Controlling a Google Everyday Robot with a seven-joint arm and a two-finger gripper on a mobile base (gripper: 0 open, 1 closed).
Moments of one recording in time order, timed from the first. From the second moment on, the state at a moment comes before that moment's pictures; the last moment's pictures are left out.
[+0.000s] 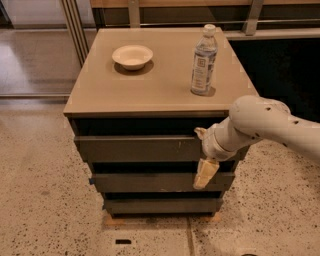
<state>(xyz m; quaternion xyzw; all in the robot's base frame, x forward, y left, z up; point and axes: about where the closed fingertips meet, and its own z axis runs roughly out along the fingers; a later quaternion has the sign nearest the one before) 0.536 -0.120 0.675 -0.66 0.71 0.07 0.23</state>
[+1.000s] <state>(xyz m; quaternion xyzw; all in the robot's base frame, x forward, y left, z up) 0.582 -0.110 0.647 -0.69 0.69 0.07 0.21</state>
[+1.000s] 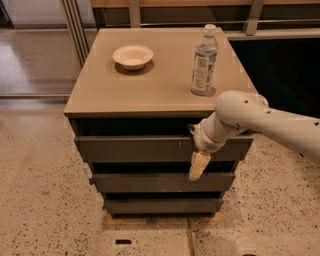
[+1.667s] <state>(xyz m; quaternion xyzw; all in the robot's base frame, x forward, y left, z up) 0.568 -0.111 0.641 -0.68 0.70 0.10 0.18</state>
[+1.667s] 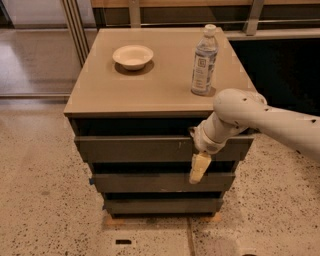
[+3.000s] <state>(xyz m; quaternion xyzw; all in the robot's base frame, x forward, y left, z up) 0.472 -0.117 0.677 -0.67 0.71 0.16 0.13</state>
